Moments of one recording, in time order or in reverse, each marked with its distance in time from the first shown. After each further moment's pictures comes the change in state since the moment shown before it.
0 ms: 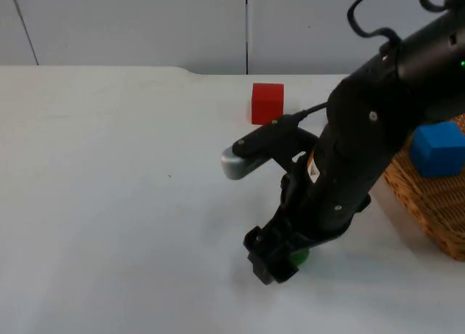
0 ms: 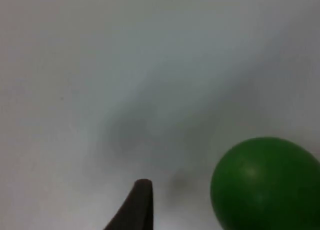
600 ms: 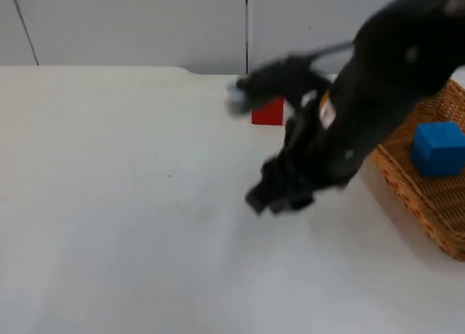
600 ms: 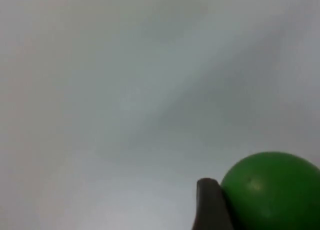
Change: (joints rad) right arm 0.000 -0.198 0.000 -0.033 0.035 0.041; left arm 0.000 0.000 0.000 0.000 0.000 0.002
